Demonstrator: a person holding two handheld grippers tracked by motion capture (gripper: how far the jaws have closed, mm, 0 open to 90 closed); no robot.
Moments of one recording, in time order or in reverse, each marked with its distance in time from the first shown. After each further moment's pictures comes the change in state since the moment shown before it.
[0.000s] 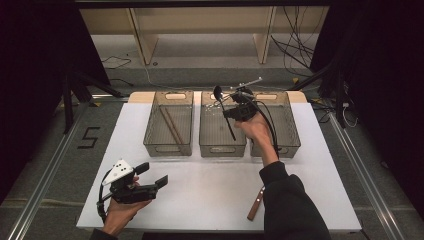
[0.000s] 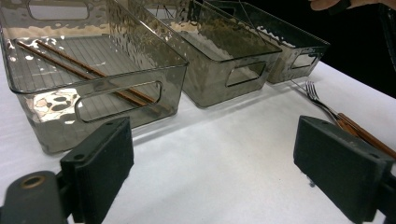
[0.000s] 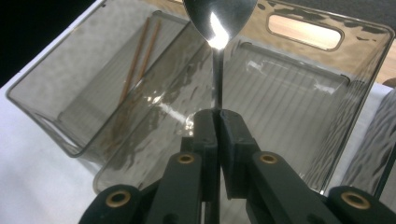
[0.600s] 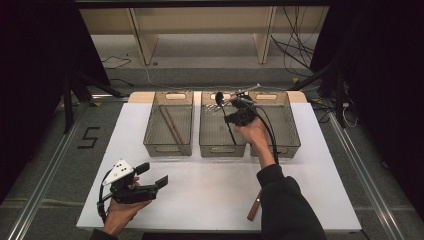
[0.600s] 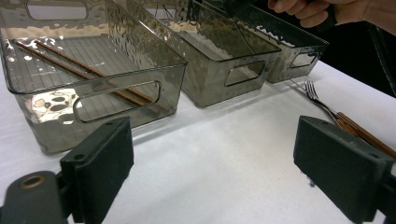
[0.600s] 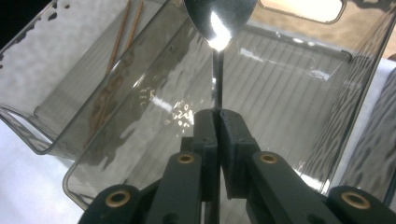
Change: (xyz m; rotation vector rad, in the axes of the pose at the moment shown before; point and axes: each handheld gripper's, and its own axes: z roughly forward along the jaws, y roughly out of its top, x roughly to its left) left arm 0.000 0.000 0.000 0.005 -0.003 0.005; right arm -0.006 -0.014 0.020 0.035 -0.026 0.045
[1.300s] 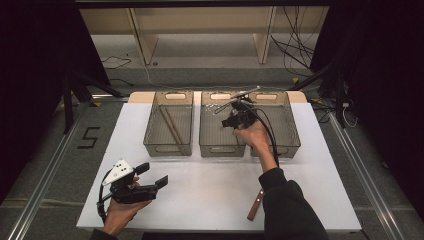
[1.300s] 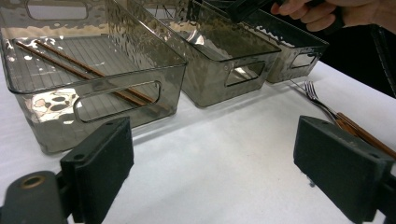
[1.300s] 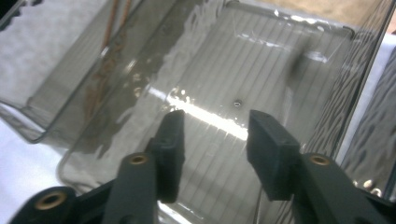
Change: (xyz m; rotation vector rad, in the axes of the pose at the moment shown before) left arm 0.000 0.000 0.000 -0.001 0.001 -0.001; right arm 0.001 -0.006 -0.002 0.044 -0.011 0.026
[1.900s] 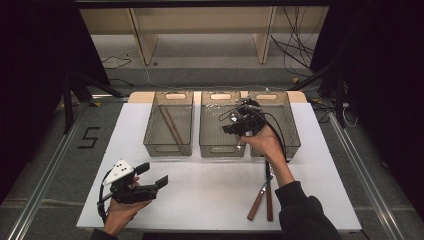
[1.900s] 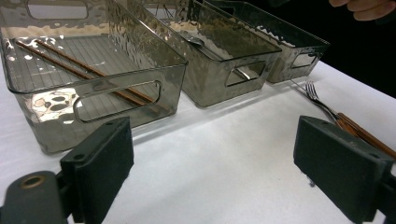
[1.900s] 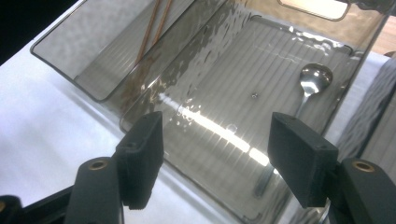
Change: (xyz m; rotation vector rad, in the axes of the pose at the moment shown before) left arm 0.000 0.000 0.001 0.002 0.001 -0.002; right arm 0.019 -0.020 -0.052 -0.054 0.029 -0.108
